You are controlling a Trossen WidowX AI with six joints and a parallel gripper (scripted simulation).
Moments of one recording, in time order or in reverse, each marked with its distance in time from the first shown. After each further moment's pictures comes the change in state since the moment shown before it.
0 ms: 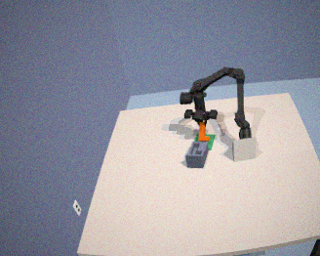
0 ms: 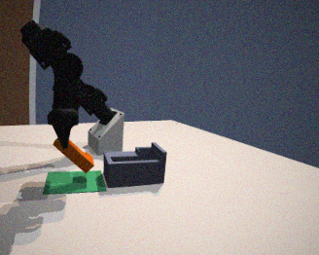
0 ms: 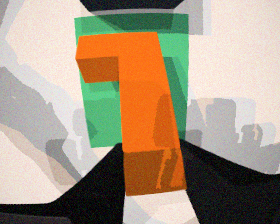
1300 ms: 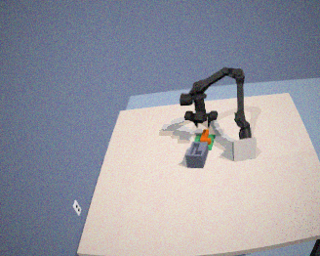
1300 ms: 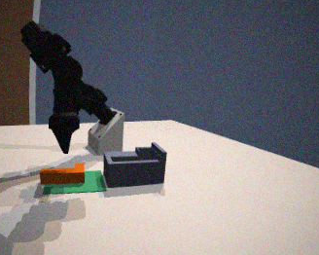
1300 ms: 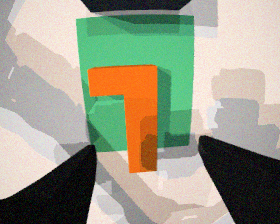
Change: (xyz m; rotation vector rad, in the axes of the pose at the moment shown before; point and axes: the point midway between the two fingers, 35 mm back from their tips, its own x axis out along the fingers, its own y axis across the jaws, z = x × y) arm 0.007 0.001 0.002 -0.003 -0.007 0.011
